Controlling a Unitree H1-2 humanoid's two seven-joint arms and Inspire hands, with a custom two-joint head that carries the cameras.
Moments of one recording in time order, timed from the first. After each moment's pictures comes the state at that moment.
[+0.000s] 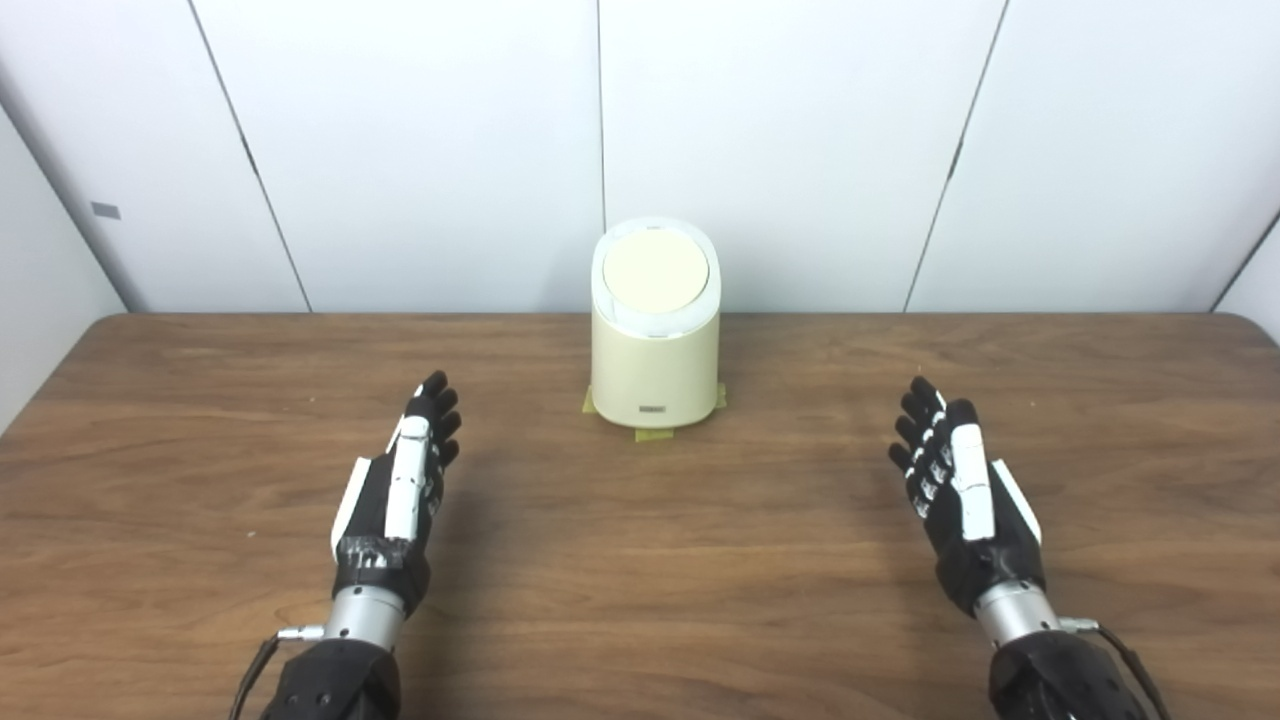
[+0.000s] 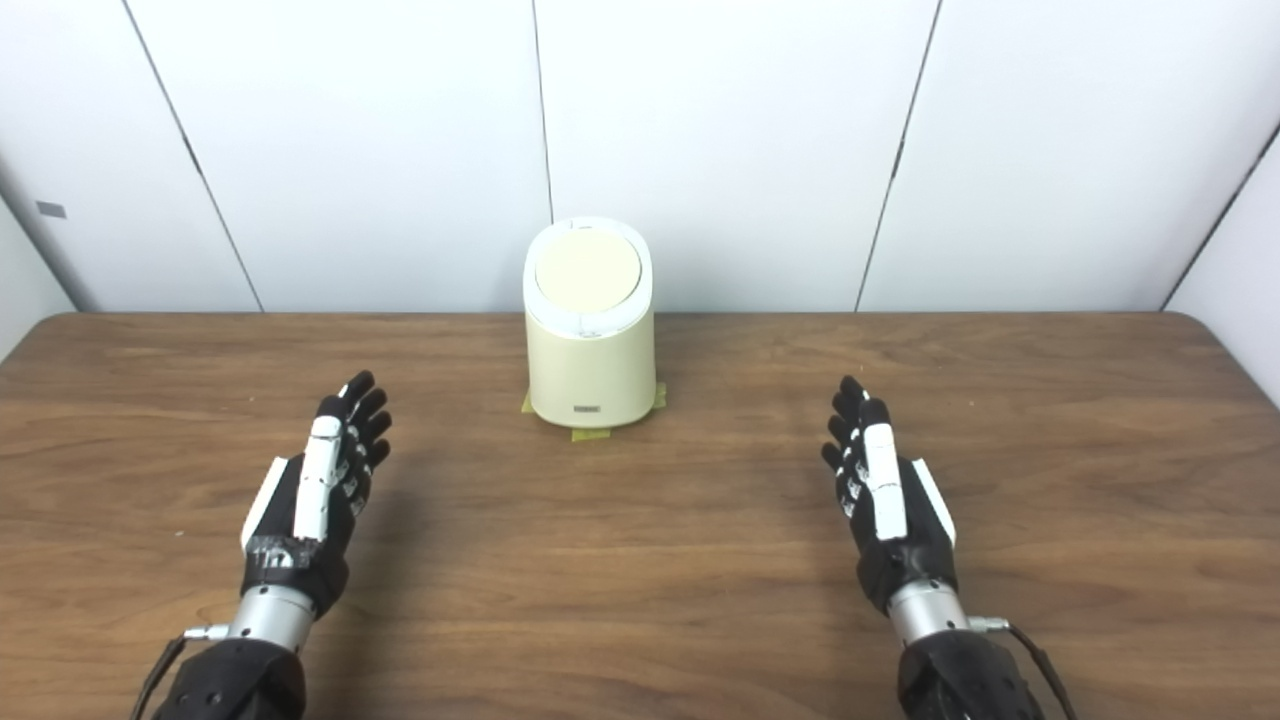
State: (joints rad) left arm -0.03 0.02 0.08 -0.31 -0.07 0.34 -0.05; right arm -0.05 -0.07 -0.09 -0.20 0.17 0.28 0.04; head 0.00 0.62
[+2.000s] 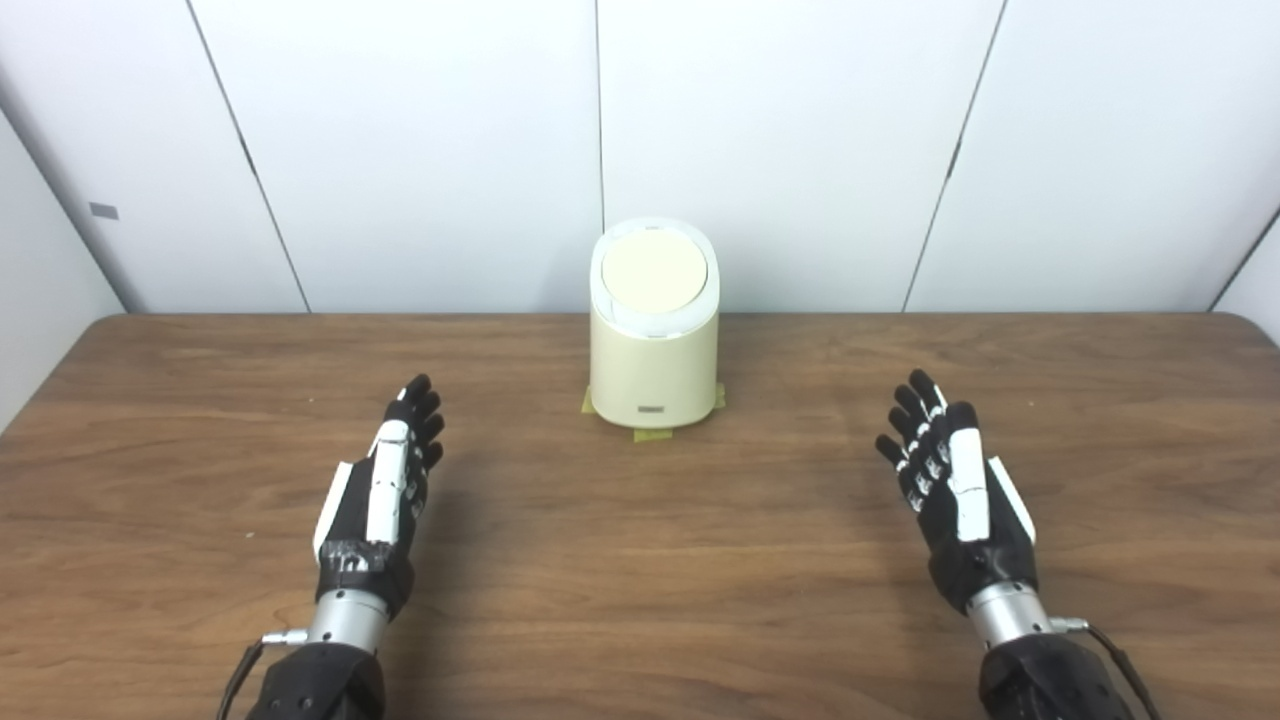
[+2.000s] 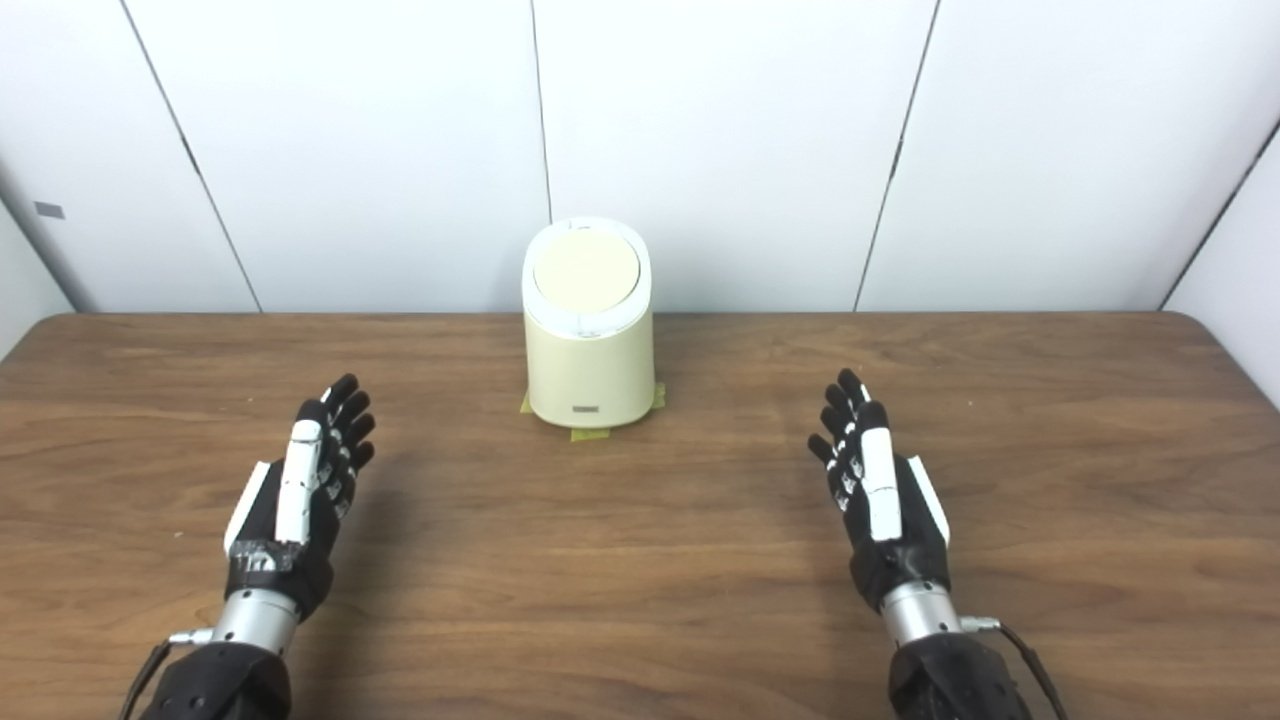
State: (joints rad) left arm -0.03 0.04 0.10 -0.27 -0.11 0.30 -0.04; right arm -0.05 -0.06 -0.09 -0.16 0.17 0.19 0.05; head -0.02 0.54
